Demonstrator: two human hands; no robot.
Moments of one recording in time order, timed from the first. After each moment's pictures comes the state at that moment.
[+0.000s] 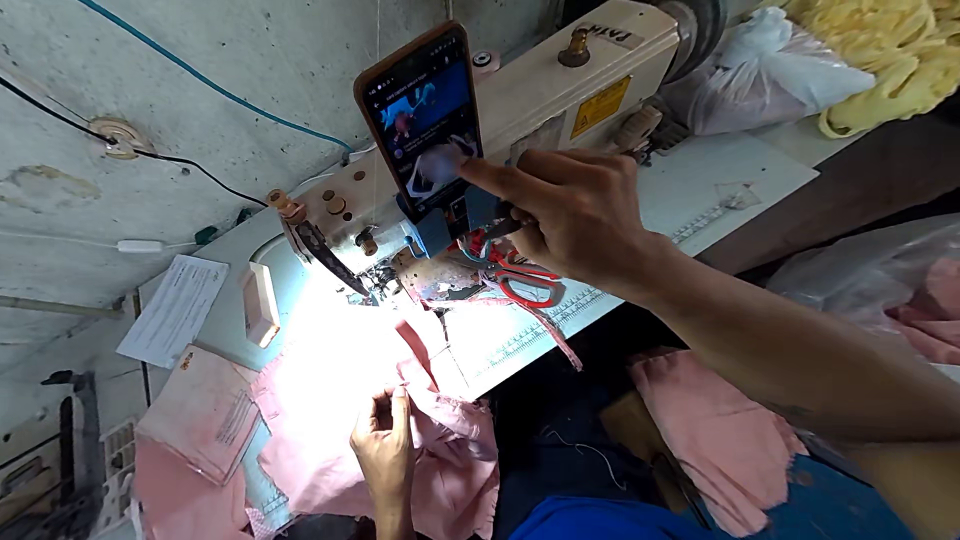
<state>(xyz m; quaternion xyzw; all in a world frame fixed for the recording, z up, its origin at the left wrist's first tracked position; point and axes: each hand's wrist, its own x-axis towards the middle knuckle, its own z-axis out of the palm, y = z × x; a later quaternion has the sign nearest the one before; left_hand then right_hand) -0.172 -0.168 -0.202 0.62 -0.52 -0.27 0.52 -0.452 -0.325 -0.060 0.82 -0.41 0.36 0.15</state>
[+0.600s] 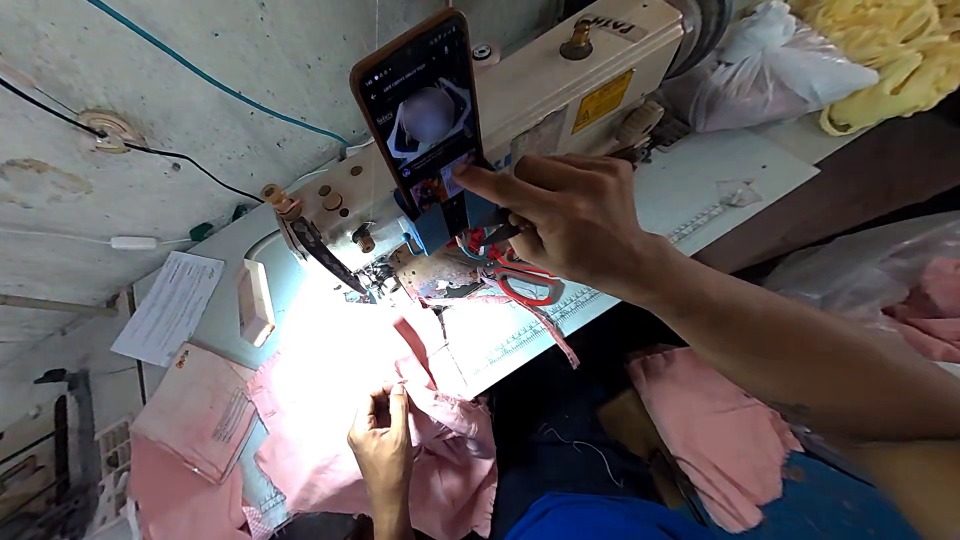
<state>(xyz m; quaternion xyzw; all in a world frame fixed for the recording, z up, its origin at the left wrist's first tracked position) -0.172 -0.169 -0.202 0.62 -0.51 -0.28 0.52 -0.454 -0.325 -0.067 0.83 -0.40 0.36 0.15</state>
